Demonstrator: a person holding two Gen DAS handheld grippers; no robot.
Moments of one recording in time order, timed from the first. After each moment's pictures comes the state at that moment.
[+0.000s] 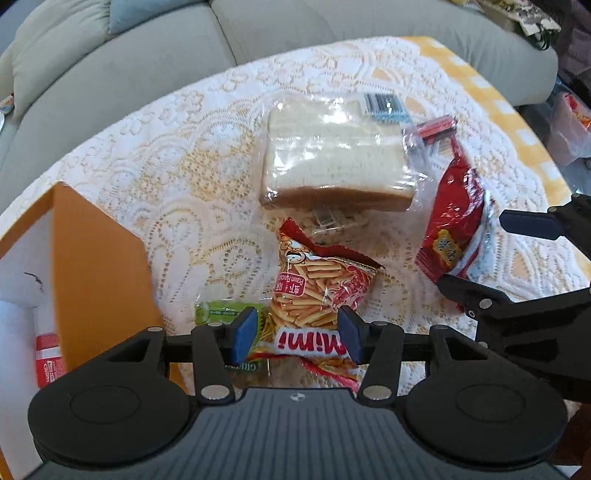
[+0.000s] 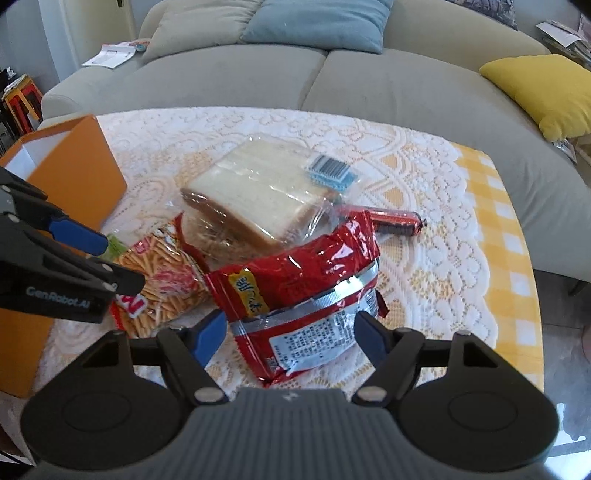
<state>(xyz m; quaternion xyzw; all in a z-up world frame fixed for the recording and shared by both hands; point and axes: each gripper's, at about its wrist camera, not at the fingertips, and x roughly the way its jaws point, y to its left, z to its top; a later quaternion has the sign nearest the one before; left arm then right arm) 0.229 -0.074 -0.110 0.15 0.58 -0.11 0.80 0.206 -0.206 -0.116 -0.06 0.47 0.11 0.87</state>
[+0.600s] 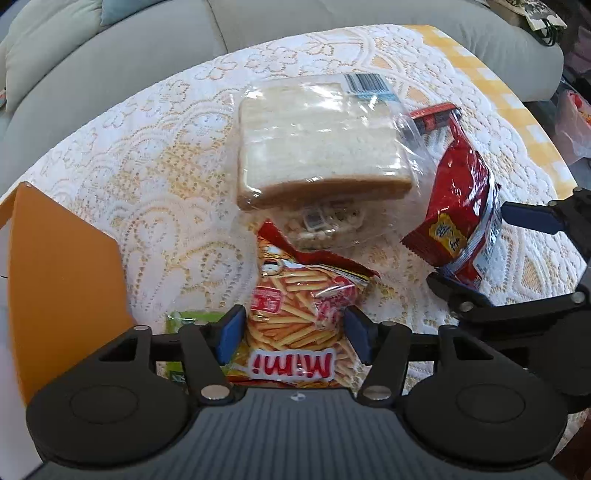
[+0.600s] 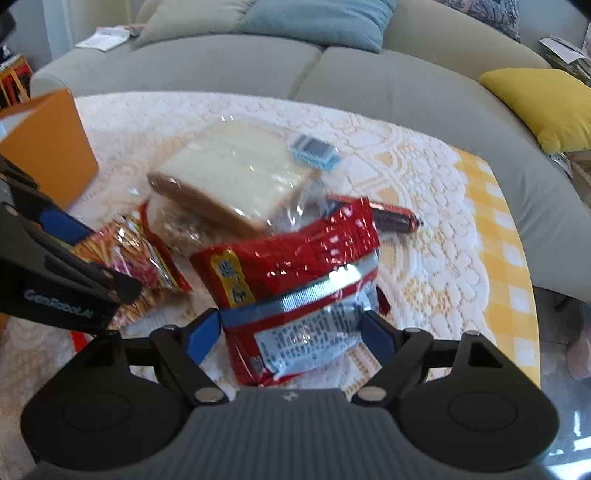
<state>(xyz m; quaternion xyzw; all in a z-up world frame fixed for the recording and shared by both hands) 0.239 -0.091 -0.130 0.14 0.58 -0.11 0.79 0.222 -0.203 -0.143 -0.10 0.47 0.09 0.87</state>
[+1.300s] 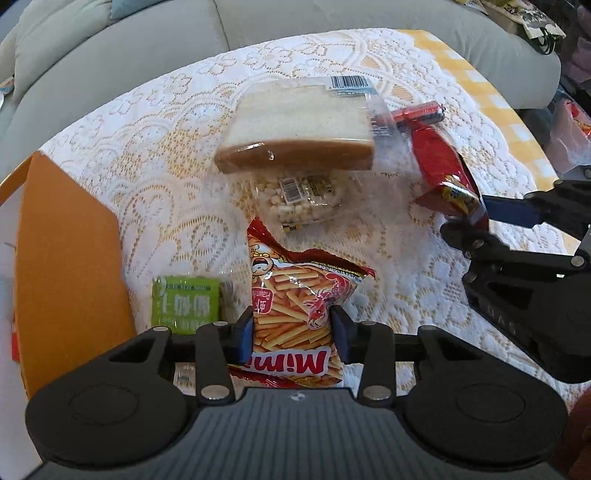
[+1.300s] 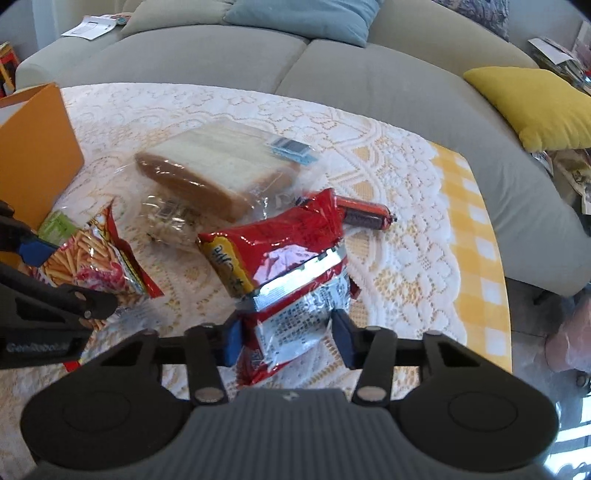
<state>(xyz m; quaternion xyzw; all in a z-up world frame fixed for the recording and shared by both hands) 0.212 -0.091 -0.115 0.11 0.58 -0.11 0.80 0.214 -0.207 -0.122 -0.12 0.48 0.07 0.87</state>
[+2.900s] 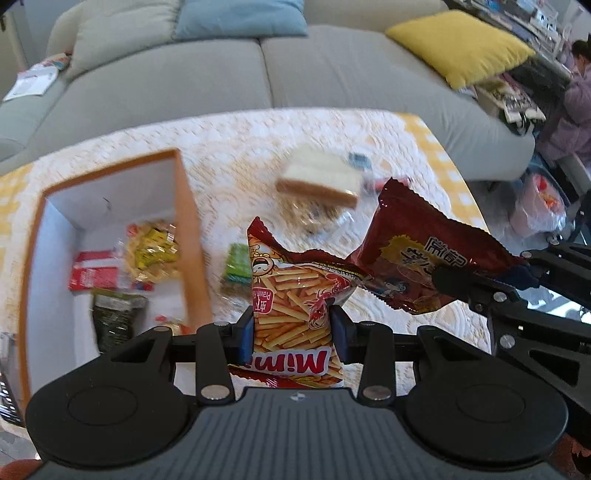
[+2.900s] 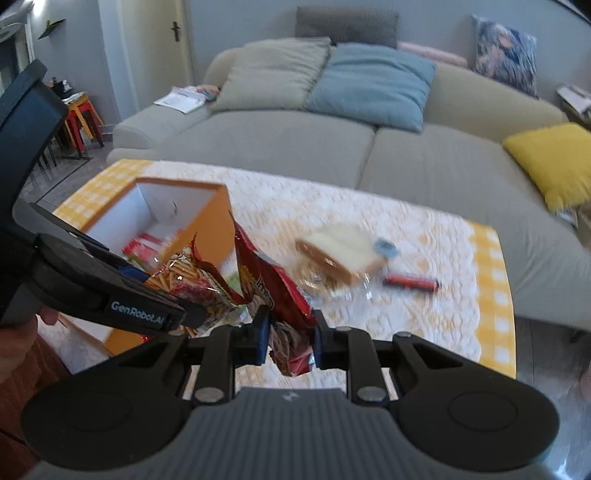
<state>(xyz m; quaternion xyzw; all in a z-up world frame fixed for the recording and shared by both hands) 0.120 -0.018 0.017 0.01 0.52 -0.09 0.85 0.097 -0.164 0.032 -0.07 0.39 0.18 0.90</state>
